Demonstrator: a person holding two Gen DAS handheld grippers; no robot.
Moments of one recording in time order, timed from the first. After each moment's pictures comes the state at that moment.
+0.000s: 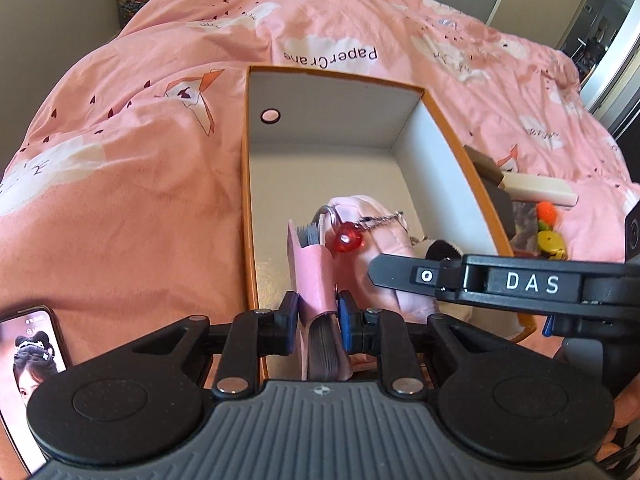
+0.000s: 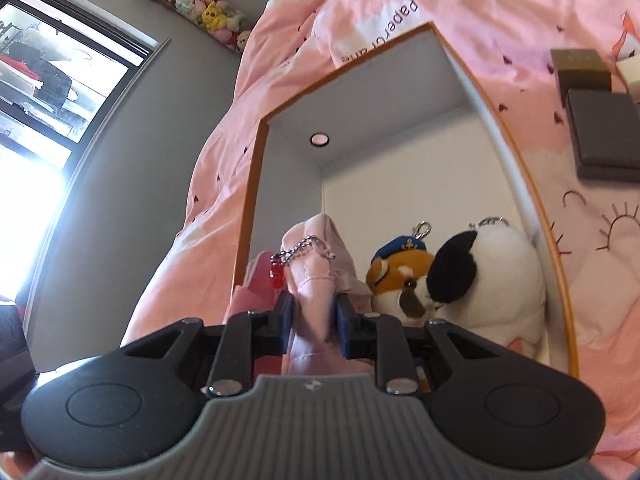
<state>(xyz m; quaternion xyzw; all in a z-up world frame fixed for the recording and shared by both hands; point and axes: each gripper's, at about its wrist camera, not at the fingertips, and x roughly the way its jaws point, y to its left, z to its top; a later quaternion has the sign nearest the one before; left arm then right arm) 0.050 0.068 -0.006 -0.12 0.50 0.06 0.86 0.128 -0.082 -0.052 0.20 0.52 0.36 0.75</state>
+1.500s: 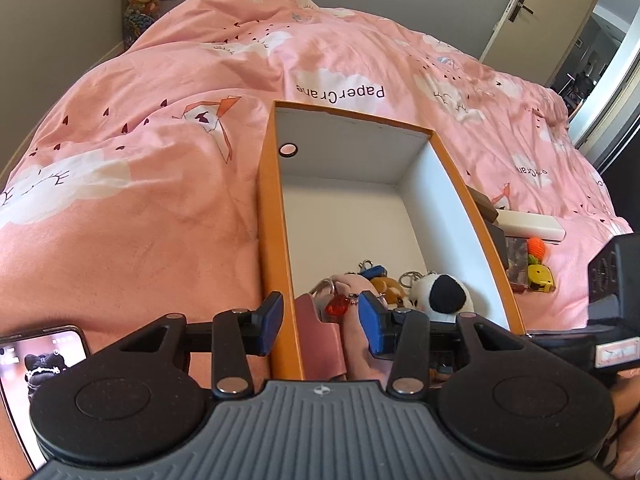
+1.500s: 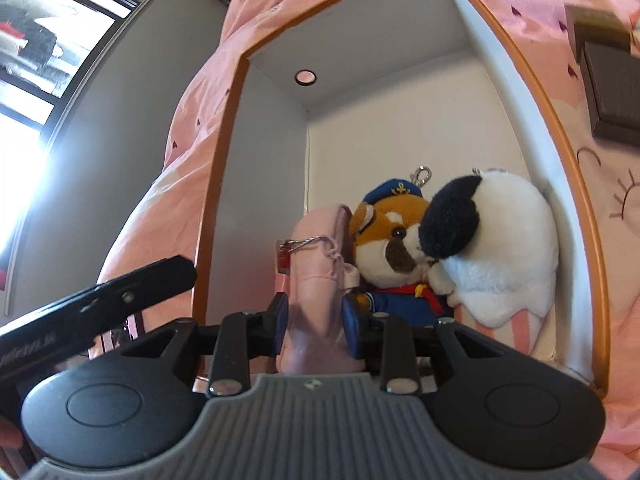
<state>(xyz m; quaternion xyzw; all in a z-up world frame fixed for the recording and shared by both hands) 0.040 0.108 0.006 -0.15 0.45 0.05 0.88 0.124 -0.064 -0.069 0.14 0.56 0.36 0.73</state>
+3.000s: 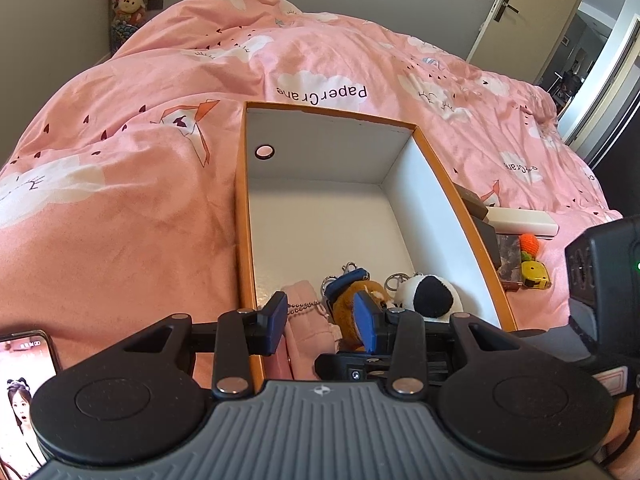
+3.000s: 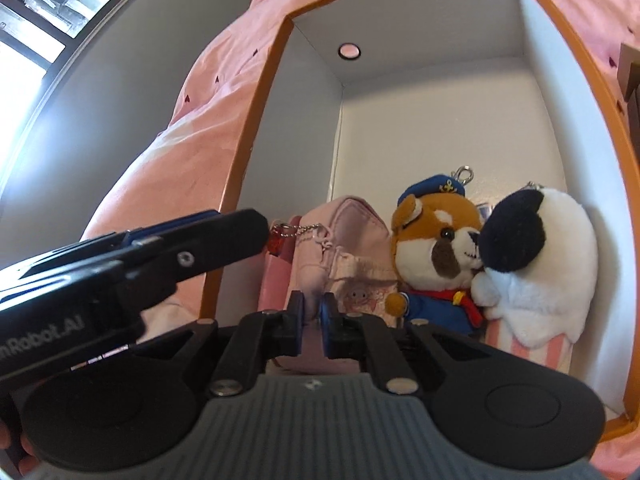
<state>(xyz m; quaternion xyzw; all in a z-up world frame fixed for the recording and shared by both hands) 0.043 0.093 -0.004 -0.14 0.44 0.03 0.89 0.111 -0.029 -0.069 0.06 0.55 0.39 0.73</state>
